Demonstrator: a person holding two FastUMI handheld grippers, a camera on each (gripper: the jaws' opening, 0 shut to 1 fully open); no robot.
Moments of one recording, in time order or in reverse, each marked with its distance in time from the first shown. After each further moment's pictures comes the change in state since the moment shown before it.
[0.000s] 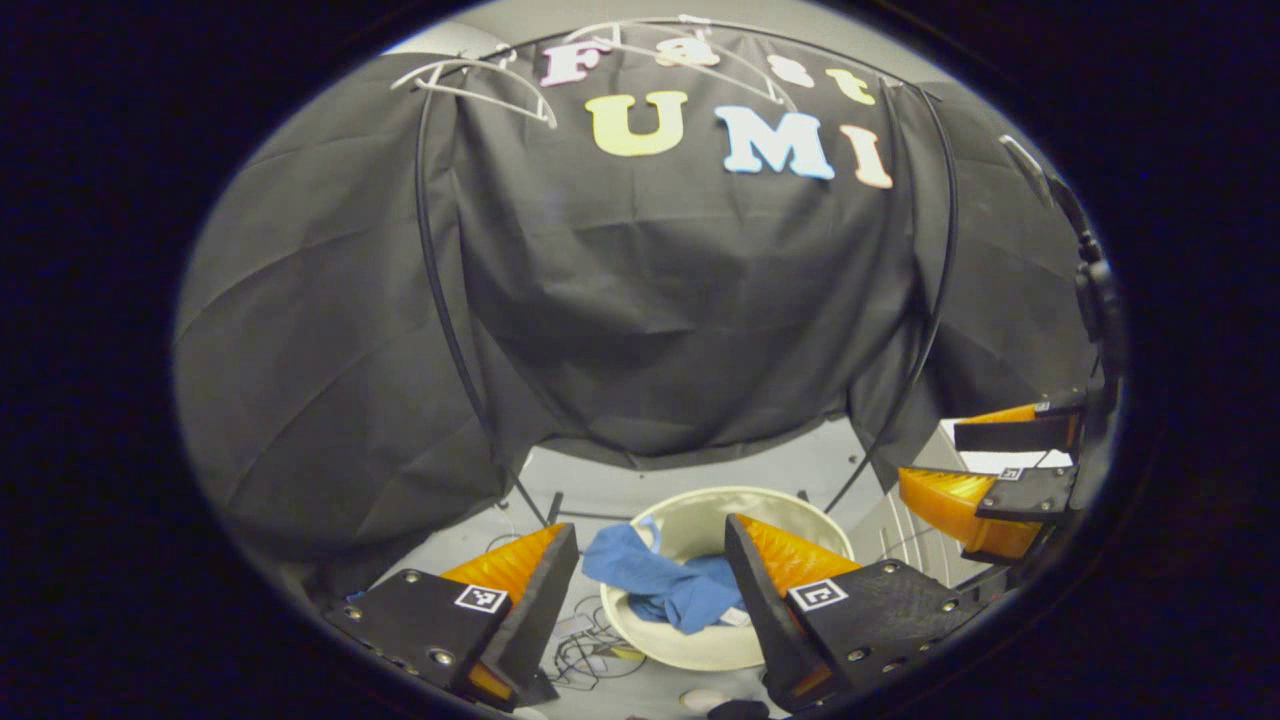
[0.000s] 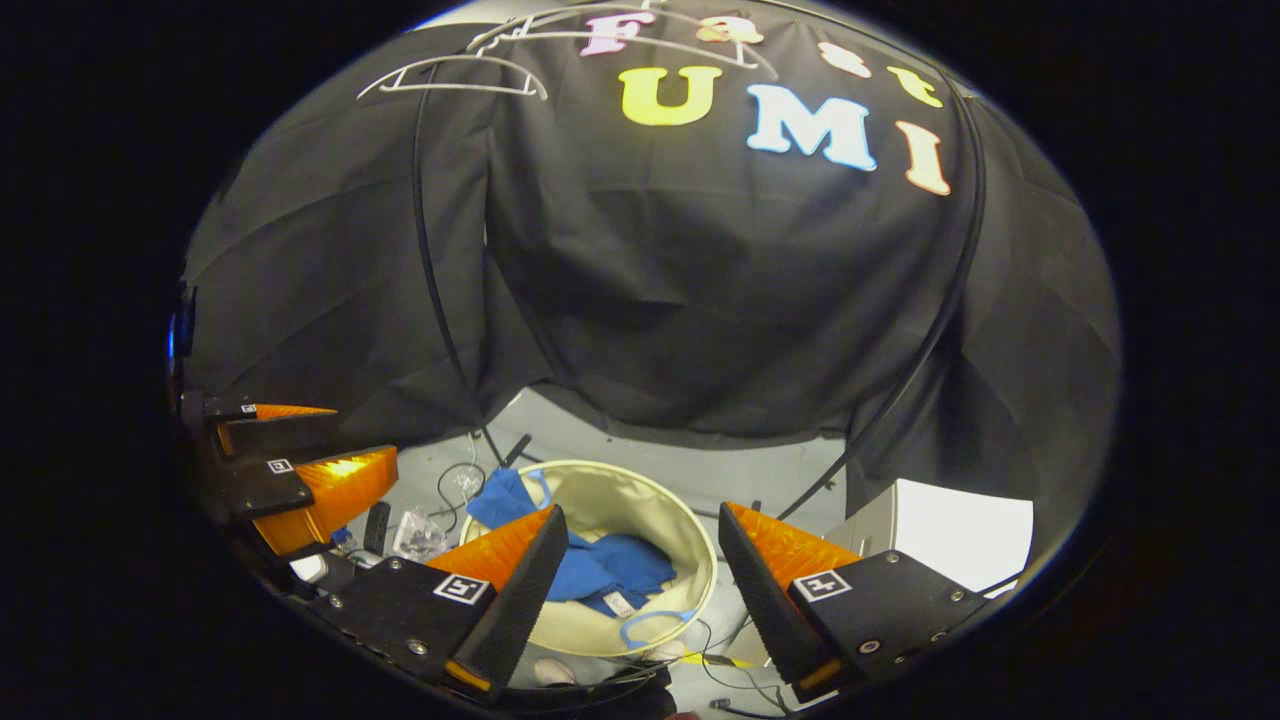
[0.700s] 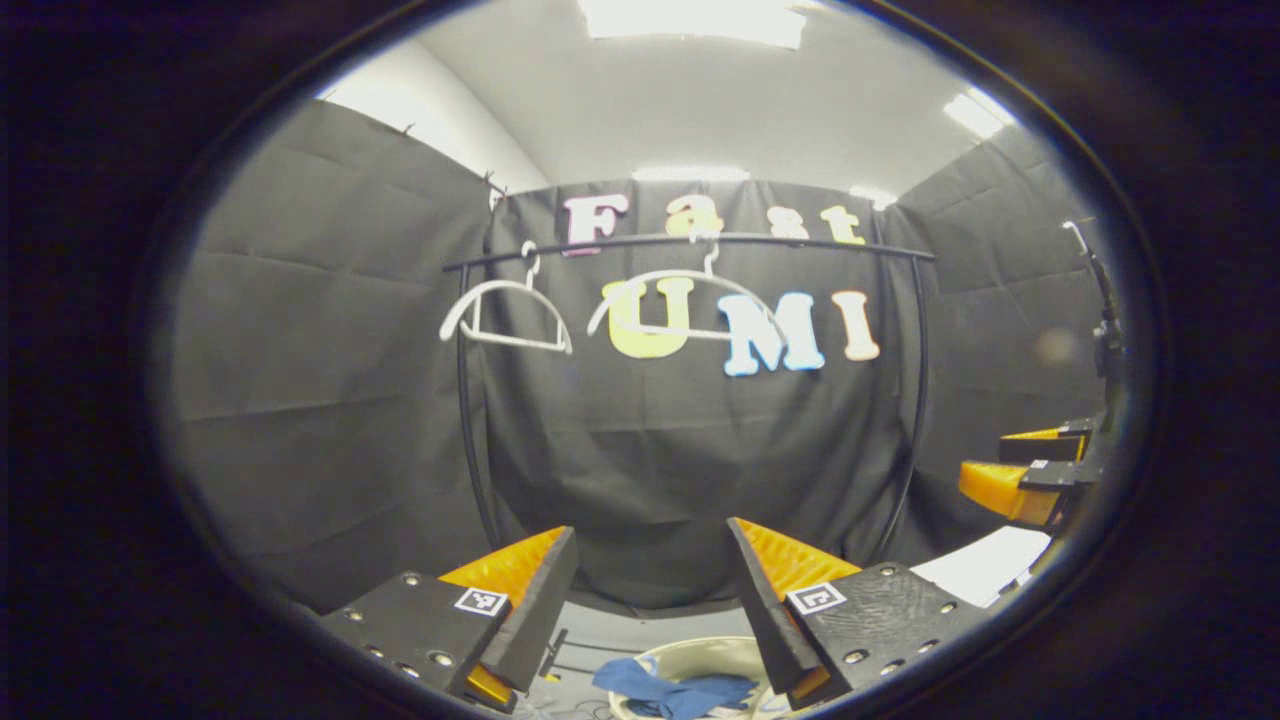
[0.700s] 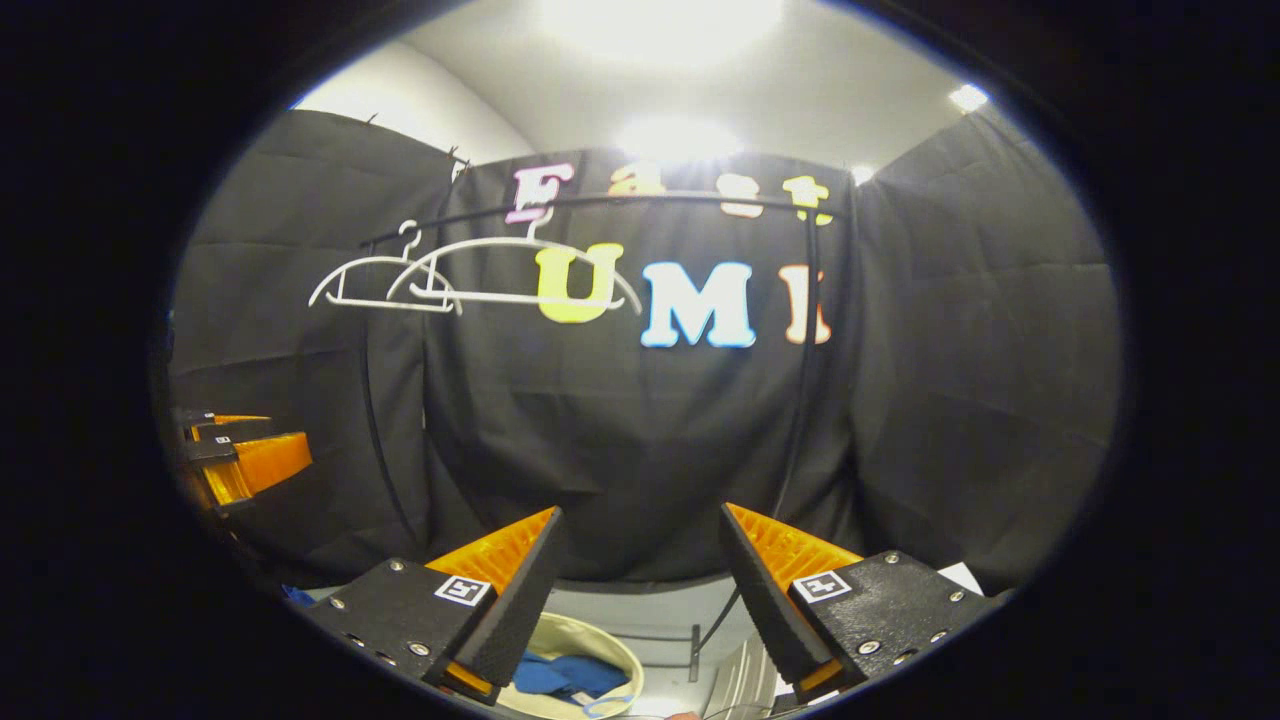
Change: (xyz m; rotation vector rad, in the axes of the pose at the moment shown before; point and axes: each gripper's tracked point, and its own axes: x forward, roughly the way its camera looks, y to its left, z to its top) left arm -0.161 -0.001 0.224 0.004 -0.510 0.019; right arm -0.167 -0.106 0.168 0.064 -0.520 -0.200
